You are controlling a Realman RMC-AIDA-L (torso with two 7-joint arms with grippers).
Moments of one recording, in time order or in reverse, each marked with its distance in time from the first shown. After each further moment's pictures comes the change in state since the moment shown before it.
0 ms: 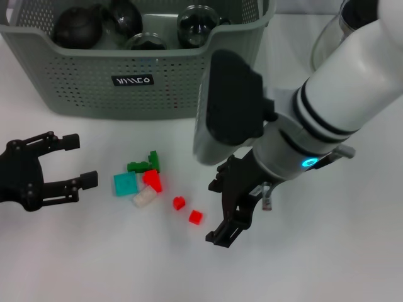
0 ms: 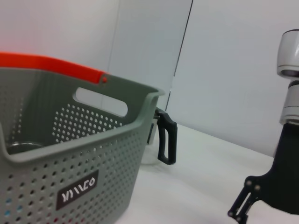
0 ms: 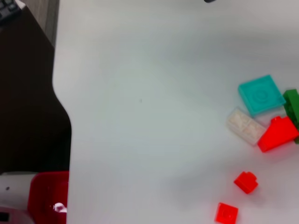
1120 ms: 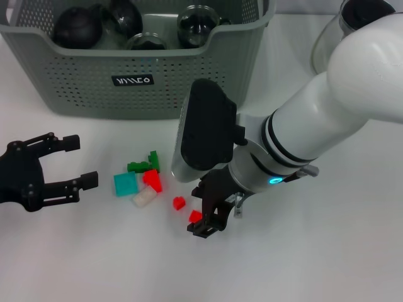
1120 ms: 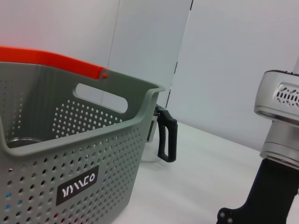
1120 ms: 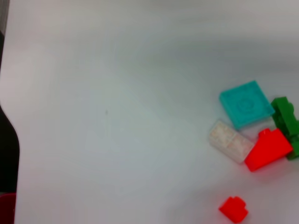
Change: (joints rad) left arm 0.000 -0.001 -0.005 -0.006 0.006 -0.005 0.001; right arm 0.029 0.008 -0.187 0.182 0.052 0.316 0.026
